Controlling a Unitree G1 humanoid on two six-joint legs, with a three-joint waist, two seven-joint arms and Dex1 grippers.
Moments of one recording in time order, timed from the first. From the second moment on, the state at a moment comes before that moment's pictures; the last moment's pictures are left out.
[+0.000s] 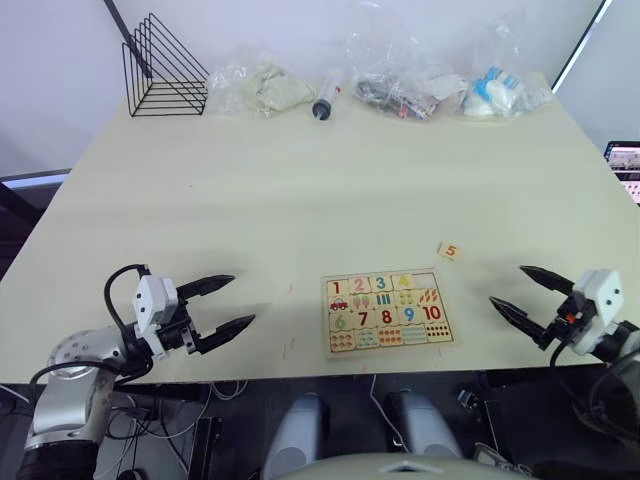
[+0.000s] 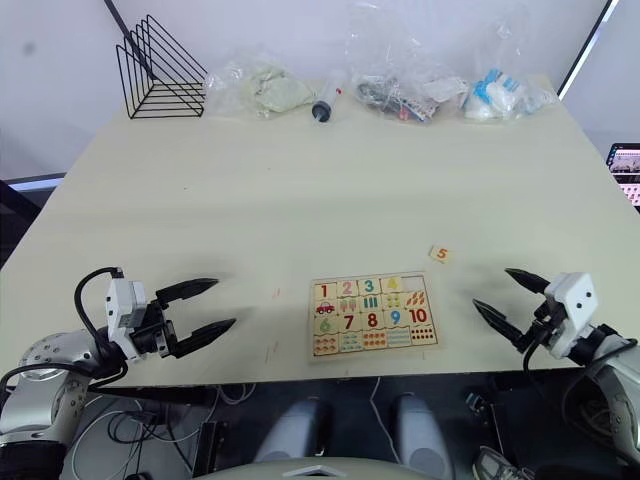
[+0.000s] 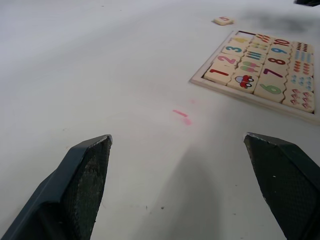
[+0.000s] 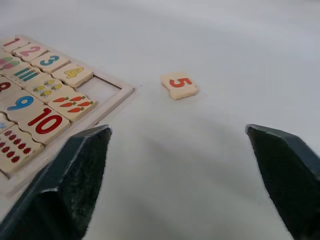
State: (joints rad) left arm 0.16 0.70 0.28 0.02 -0.52 -0.04 -1.18; right arm 0.23 -0.61 -0.39 -0.13 0.48 0.07 0.96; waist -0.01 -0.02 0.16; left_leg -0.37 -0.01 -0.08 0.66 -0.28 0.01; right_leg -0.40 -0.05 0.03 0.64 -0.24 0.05
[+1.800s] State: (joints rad) left arm 0.26 0.65 0.34 -0.07 -0.51 -0.02 -1.09; right arm 0.29 -0.53 -0.41 -0.02 0.49 -0.09 0.95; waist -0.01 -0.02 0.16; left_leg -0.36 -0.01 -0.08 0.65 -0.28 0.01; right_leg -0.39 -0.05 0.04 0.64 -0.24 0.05
